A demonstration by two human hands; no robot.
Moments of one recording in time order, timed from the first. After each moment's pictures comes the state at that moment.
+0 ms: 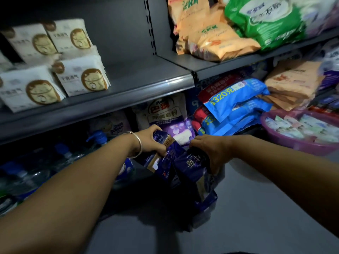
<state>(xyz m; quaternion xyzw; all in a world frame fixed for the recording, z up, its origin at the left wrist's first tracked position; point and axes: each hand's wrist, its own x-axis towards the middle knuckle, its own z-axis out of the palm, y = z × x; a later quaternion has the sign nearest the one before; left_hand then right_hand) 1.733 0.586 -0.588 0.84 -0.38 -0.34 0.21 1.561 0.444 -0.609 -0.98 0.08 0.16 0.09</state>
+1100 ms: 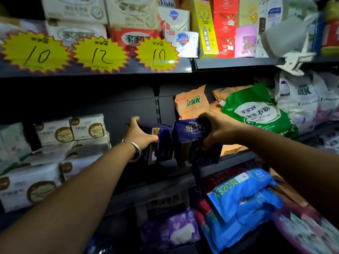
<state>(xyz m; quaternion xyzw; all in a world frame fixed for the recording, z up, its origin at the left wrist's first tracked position) 1.807 0.482 -0.391 0.81 -0.34 0.02 0.48 1.613 0.335 -0.358 -0.95 0.19 -0.20 0.17</state>
